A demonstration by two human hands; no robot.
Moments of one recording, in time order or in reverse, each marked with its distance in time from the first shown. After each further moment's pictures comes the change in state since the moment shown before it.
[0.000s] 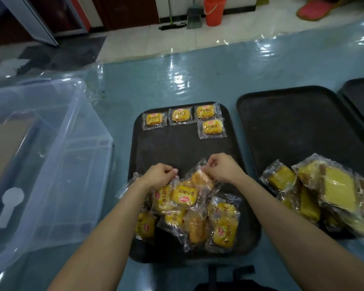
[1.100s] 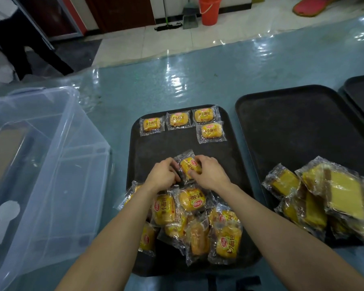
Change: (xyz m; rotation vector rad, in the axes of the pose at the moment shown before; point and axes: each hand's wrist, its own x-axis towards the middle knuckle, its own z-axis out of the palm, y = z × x) left_hand 0.030 0.018 0.004 -0.141 0.175 0.013; right_hand 0.043 -0.001 0.051 -0.152 0.118 -0.140
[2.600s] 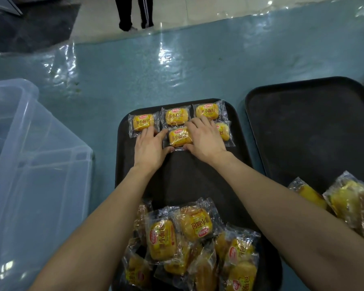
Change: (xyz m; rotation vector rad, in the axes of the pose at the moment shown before) left_hand 0.114 -0.001 -0.035 0.590 0.414 0.229; right_hand 0.126 -0.029 -0.035 -0.498 0.249 -0.256
